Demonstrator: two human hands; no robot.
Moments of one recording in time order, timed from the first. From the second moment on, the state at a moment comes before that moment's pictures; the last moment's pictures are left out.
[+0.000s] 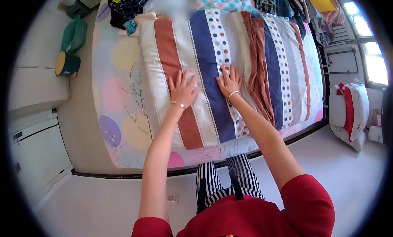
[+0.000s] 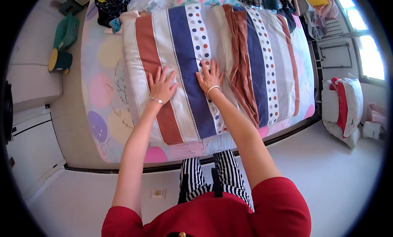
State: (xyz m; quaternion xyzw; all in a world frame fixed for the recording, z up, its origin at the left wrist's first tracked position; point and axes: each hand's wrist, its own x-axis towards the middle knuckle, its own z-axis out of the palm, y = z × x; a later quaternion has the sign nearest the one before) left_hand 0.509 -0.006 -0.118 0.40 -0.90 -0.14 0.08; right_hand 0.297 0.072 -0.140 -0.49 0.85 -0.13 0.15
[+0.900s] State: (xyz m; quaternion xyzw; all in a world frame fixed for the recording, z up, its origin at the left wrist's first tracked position) left_hand 0.463 0.042 0.139 0.46 -0.50 -0.64 0.36; right_hand 0.166 0.005 -0.112 -0.09 0.54 -0.62 0.56
